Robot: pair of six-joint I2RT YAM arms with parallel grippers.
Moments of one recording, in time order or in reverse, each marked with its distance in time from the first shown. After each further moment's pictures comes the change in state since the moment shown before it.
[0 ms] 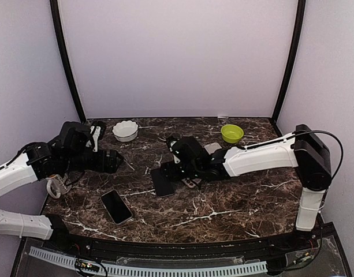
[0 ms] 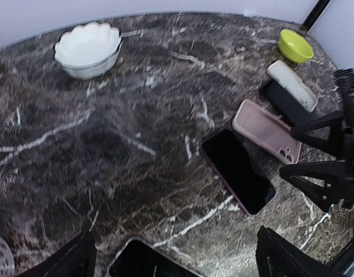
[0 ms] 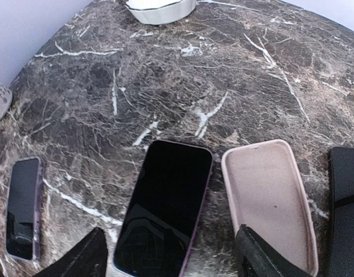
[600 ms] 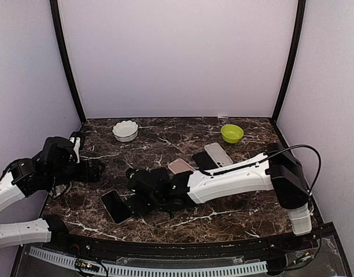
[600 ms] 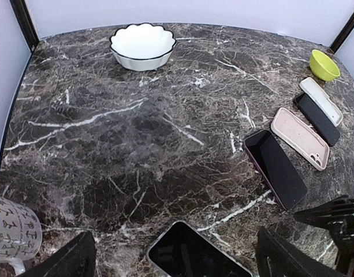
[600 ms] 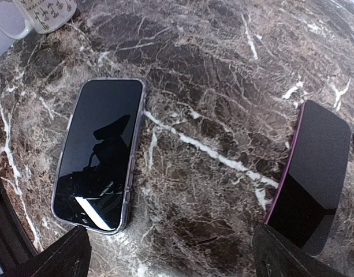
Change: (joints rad) left arm 0.040 -0.219 -0.121 -0.166 -0.112 -0.081; right arm 0.301 0.230 0.349 -0.261 0.090 0.012
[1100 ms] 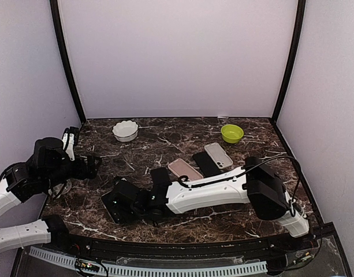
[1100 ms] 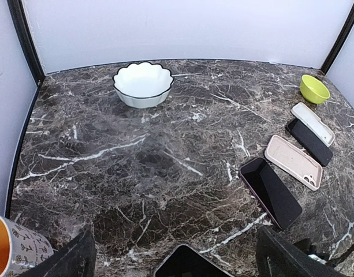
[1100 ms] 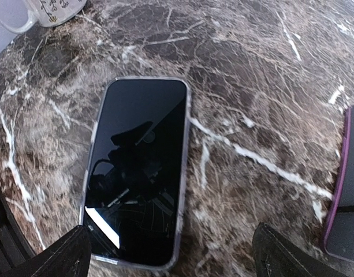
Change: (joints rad) left arm 0.000 -0.107 -0.040 0.108 -0.044 0.098; right arm 0.061 0.208 0.261 -0.093 0.052 0.074
